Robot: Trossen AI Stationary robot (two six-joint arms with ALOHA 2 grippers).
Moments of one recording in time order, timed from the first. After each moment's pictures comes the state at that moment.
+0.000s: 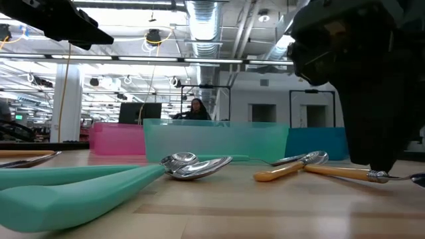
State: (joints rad) left arm -0.41 0.58 0.42 -0.23 -0.56 0.00; right arm 0.54 1.91 1.27 -0.66 0.07 1.52
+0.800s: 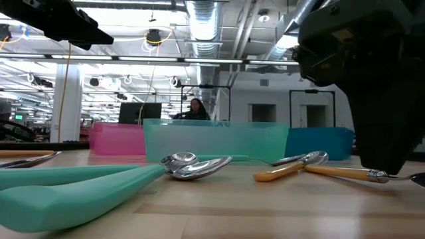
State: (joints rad) left arm -0.41 0.58 0.42 -0.23 -0.56 0.00; right arm 0.56 1.92 1.27 -0.70 0.08 1.55
